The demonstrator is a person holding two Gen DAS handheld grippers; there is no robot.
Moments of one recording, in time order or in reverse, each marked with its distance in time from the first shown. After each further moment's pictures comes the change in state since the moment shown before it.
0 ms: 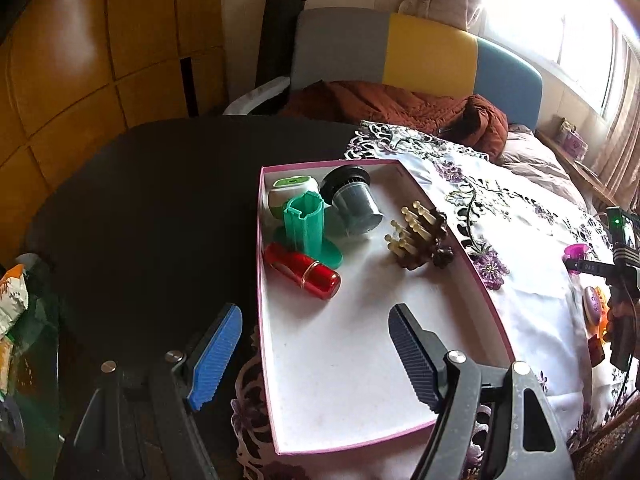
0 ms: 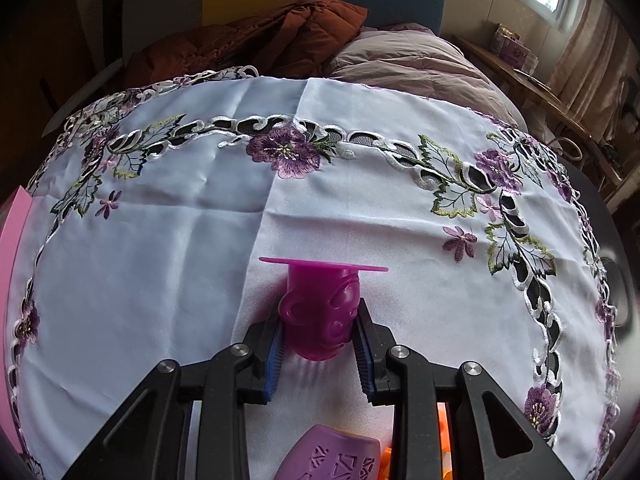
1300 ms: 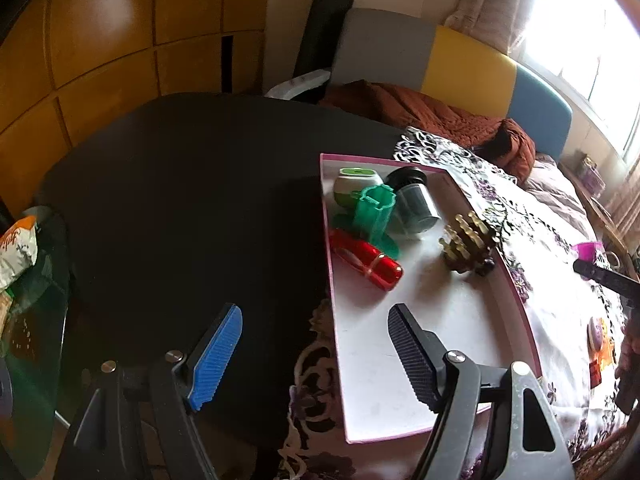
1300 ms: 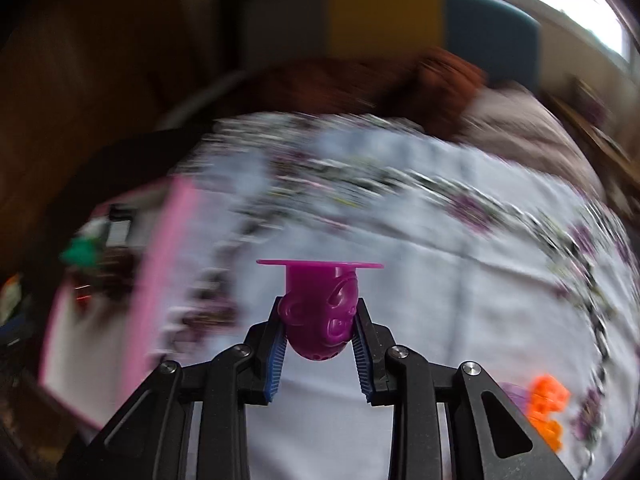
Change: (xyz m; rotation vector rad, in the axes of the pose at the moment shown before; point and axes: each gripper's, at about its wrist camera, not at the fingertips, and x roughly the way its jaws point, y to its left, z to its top) left arm 0.000 0.058 -0.012 -0.147 0.016 0.034; right arm -0.096 0.127 -0.011 -0.202 -0.137 0.321
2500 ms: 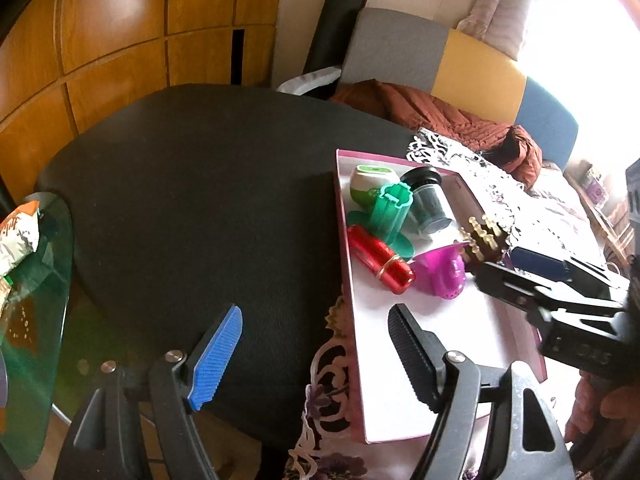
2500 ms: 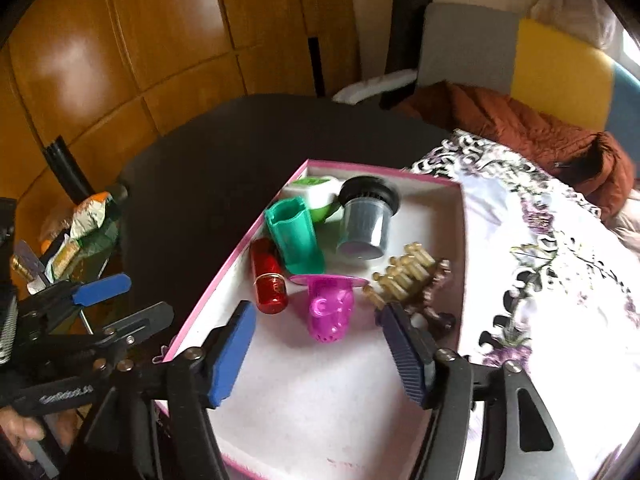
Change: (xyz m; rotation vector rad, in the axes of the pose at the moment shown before) left arm 0.005 0.009 -0.002 -0.029 0.005 -0.015; right arm 0.022 0.204 -0.012 -0.295 -0.007 0.277
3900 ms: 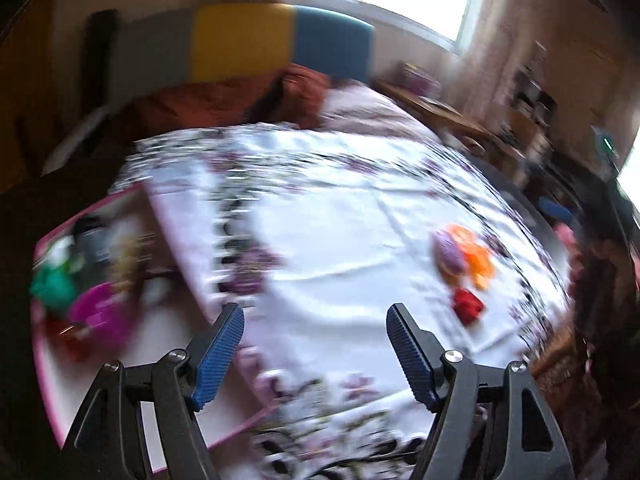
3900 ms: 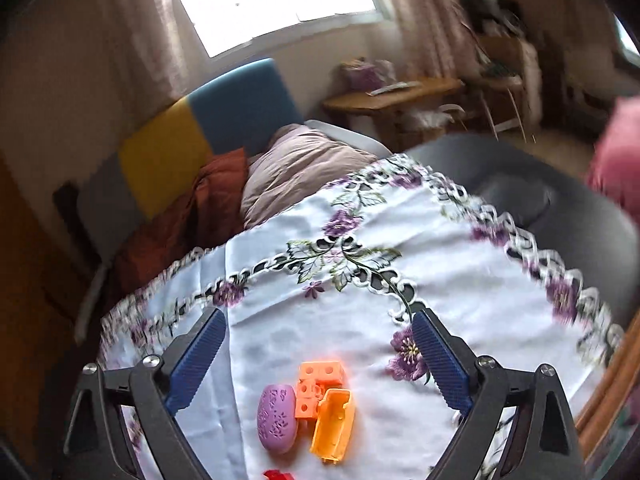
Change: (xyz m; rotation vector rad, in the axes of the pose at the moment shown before) left arm -0.012 -0.243 -0.029 0.565 0.088 -0.492; right arm -0.272 -0.294 -0.179 0.986 -0.411 -0.669
